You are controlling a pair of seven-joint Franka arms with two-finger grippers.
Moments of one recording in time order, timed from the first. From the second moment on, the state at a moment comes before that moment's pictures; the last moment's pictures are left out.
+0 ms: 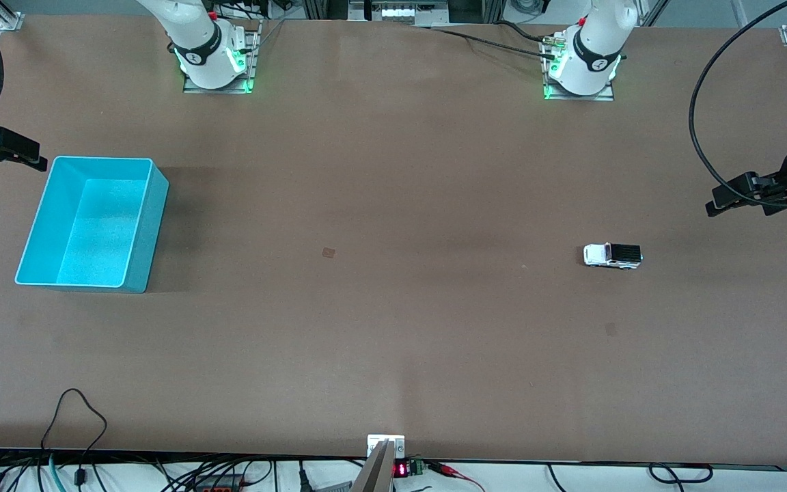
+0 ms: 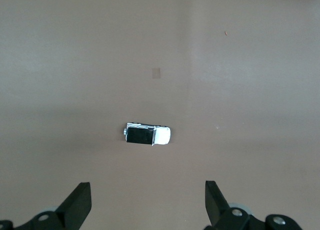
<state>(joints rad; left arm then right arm) 0.06 0.15 -0.01 -1.46 -0.07 1.60 -0.02 -0.03 0.06 -0.08 -1.56 -0.02 1.52 -0.18</state>
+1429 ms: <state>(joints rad) 0.08 0.20 -0.02 -1.92 -0.07 1.93 0.65 -0.04 0.07 -0.08 -1.56 -0.02 1.52 -0.18</state>
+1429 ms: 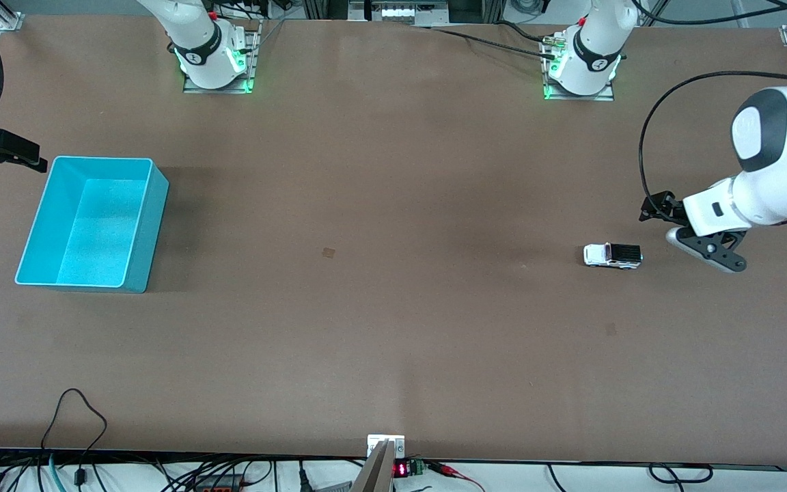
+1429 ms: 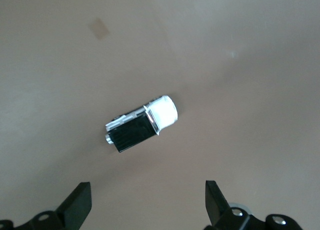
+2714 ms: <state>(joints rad) 0.09 0.39 -0.07 -2.05 0.16 2.31 1.39 -0.04 0.07 -0.08 -1.56 -0.02 1.52 -0.18</state>
